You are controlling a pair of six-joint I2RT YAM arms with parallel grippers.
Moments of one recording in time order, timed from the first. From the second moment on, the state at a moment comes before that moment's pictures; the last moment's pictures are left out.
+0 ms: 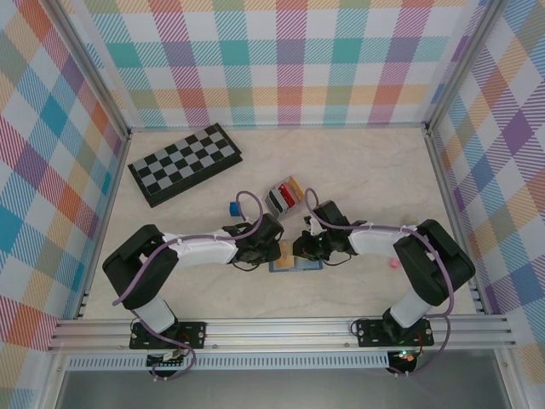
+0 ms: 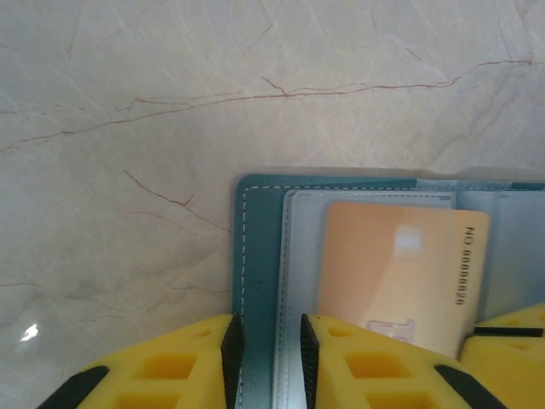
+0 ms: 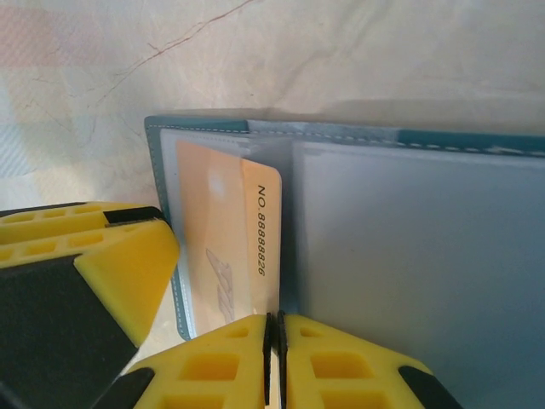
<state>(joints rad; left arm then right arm) -0.88 1.66 0.86 -0.29 -0.06 -1.02 0.63 1.61 0.68 -0.10 -0.54 0.79</state>
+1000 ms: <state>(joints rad) -0.88 1.66 0.86 -0.30 -0.08 -1.02 0.64 1.59 0.80 -0.41 -0.29 0.68</state>
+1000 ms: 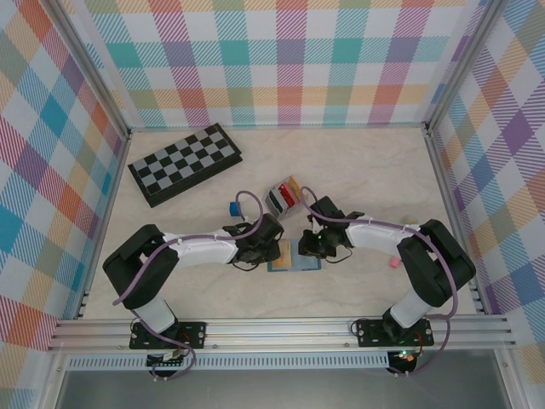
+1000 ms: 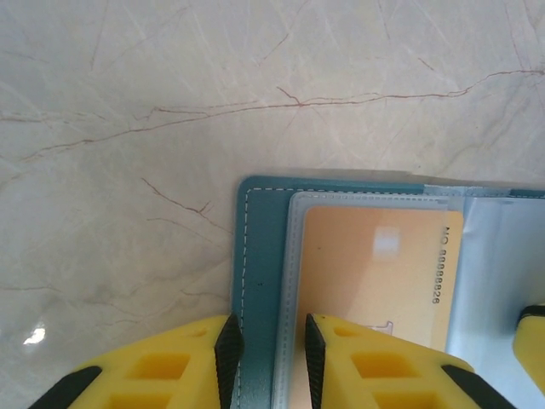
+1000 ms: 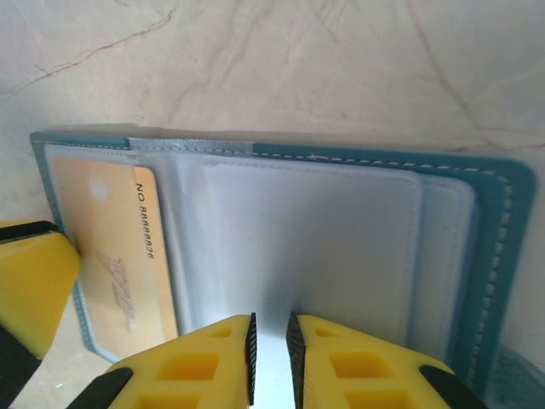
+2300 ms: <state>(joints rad) -0.50 1.74 0.99 -0.12 0.23 -1.11 0.66 1.96 1.65 -0.87 0.06 0.27</state>
